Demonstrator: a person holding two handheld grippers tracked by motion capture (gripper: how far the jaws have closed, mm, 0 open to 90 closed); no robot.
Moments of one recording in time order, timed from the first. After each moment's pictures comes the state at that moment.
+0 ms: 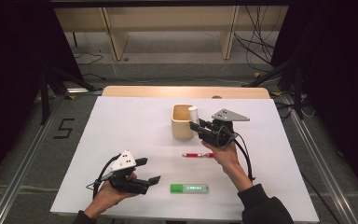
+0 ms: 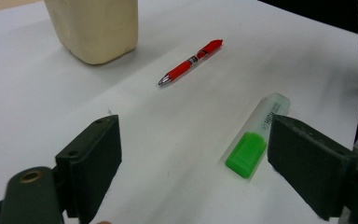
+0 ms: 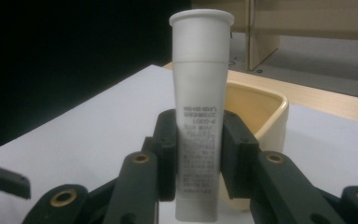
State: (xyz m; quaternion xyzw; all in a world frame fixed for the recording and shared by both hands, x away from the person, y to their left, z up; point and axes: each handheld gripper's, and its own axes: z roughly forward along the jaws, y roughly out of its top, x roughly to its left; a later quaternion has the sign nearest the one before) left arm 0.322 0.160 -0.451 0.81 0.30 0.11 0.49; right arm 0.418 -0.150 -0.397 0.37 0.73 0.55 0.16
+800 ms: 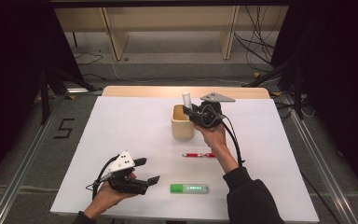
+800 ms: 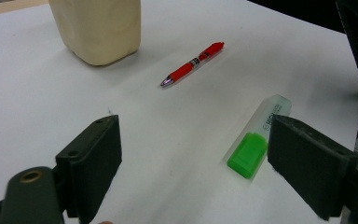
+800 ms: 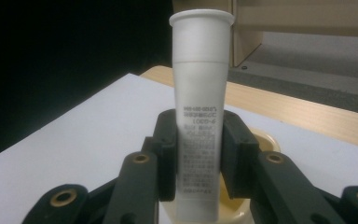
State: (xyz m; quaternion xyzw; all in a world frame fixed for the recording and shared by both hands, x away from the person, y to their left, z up) left arm 0.322 0.164 -0.454 0.80 0.31 0.11 0.50; right arm 0.470 -0.121 -0.386 0.40 0.73 0.53 0.18
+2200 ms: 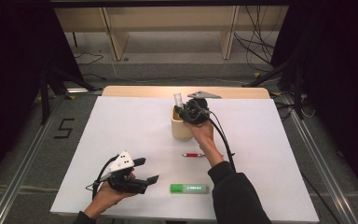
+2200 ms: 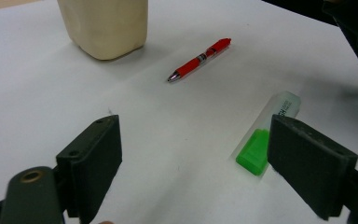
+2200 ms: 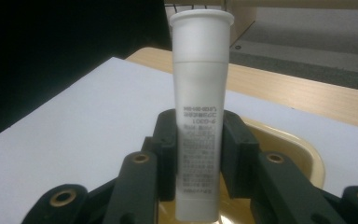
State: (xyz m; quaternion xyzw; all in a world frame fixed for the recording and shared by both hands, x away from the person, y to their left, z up) left arm 0.325 0.167 -0.460 0.80 0.31 0.11 0.50; right arm 0.502 -0.089 -0.408 0.43 0.74 0.49 0.17
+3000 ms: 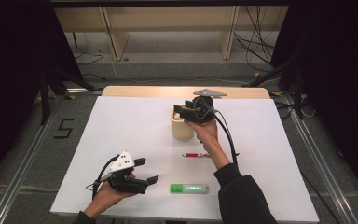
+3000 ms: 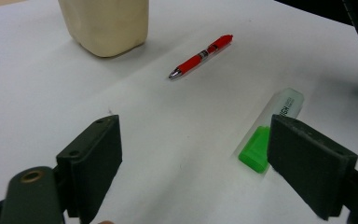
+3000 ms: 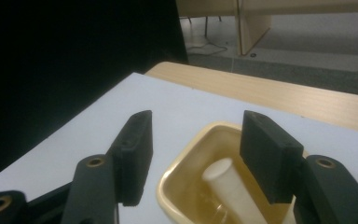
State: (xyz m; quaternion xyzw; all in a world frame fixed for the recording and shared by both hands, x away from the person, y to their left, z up) left arm 0.325 0.166 -0.461 0.80 0.32 0.11 0.49; right arm 0.490 -0.103 -0.389 0.43 0.72 0.53 0.14
